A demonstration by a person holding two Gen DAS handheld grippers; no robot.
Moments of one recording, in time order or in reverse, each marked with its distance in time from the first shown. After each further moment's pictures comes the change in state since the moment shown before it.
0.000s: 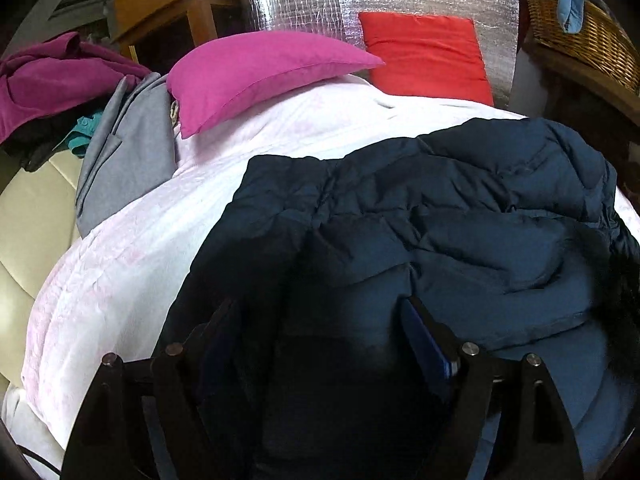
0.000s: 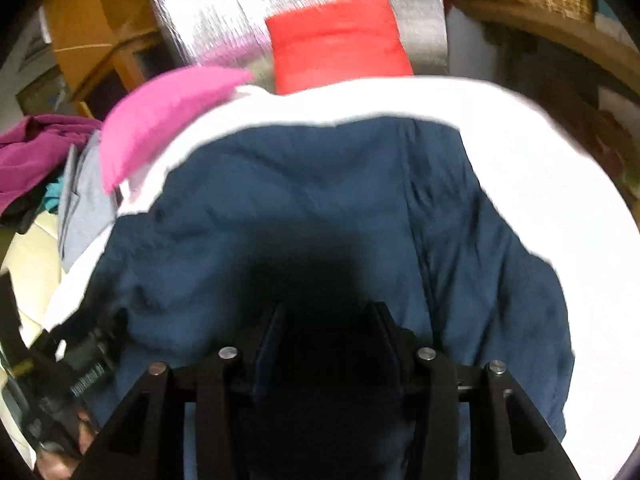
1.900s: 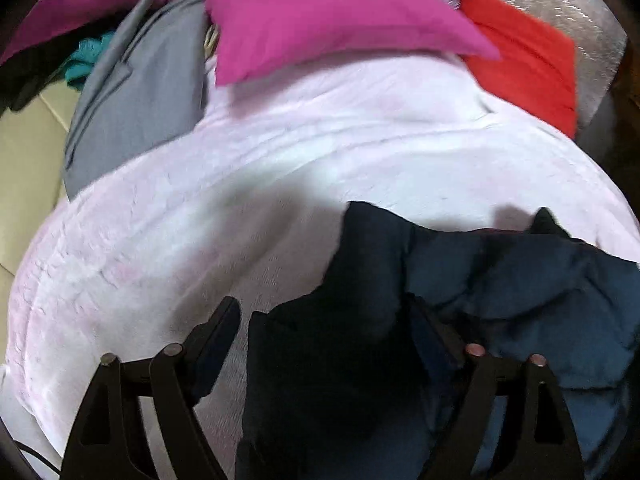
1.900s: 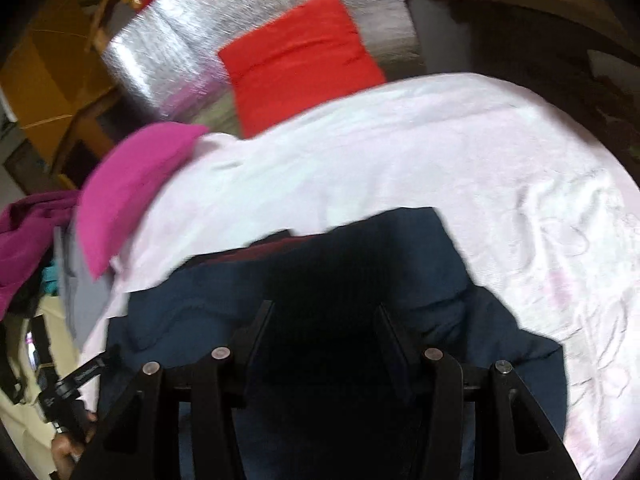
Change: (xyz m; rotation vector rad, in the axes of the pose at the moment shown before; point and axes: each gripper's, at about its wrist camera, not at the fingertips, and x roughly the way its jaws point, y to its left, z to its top) left arm 0.110 0.083 0.071 -0.252 0.220 0.032; right arm 0.075 -0.049 0.065 0.221 0.031 0.011
